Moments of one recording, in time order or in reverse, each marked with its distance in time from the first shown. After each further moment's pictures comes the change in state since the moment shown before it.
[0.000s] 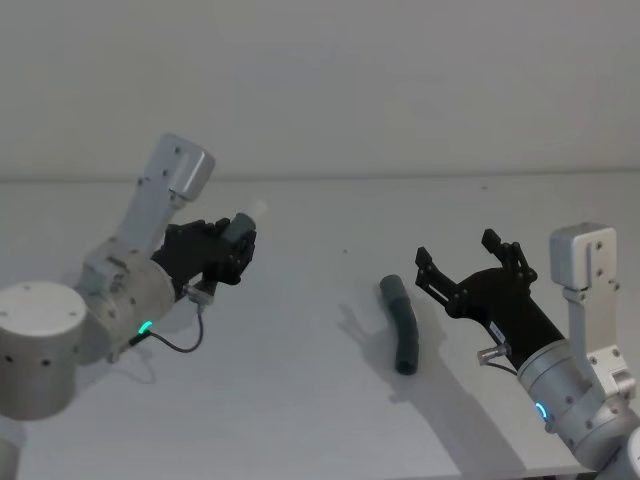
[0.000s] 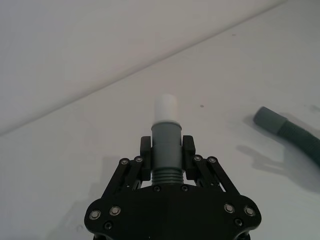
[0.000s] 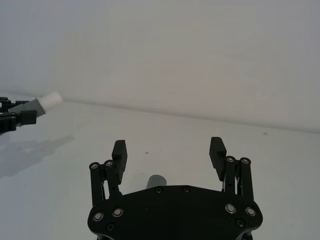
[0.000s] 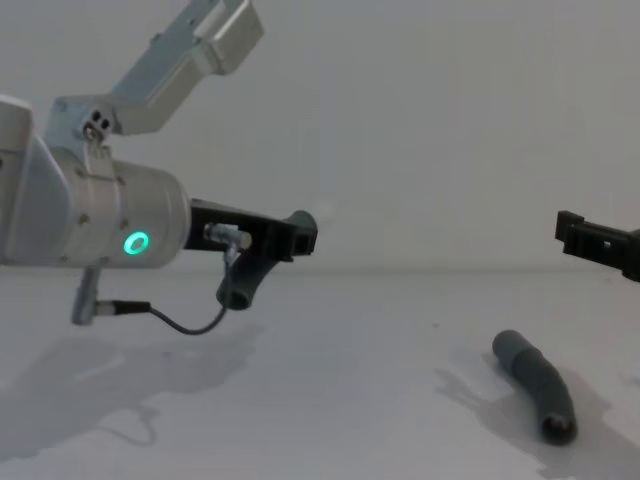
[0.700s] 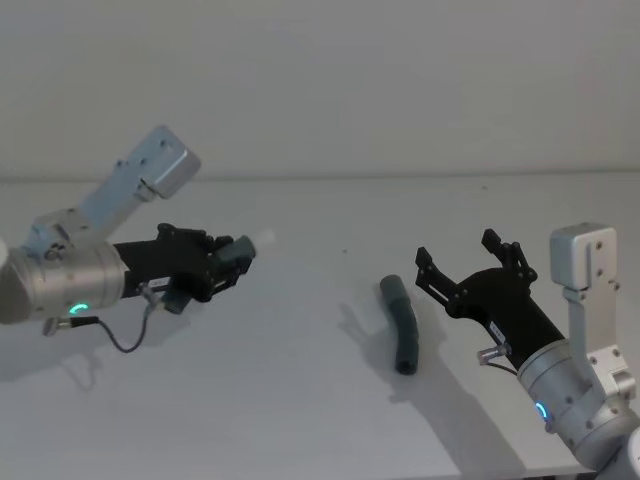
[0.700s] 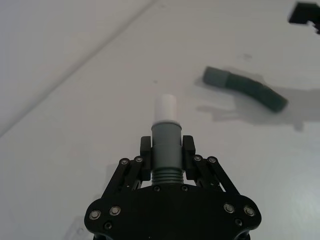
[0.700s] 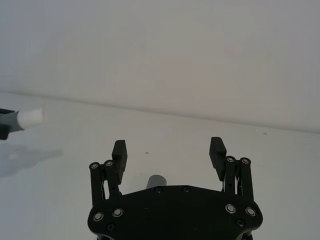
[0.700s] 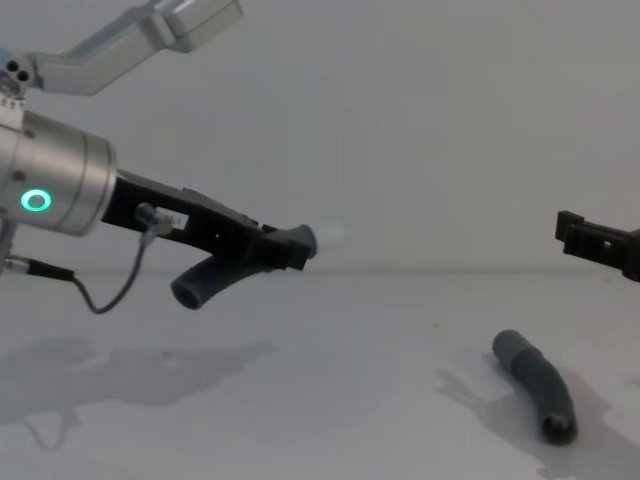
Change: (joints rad) left arm -0.155 0.213 0.076 0.056 -0.060 -0.004 -0.415; right arm 0.000 0.000 0.000 0.000 0.000 0.000 0.000
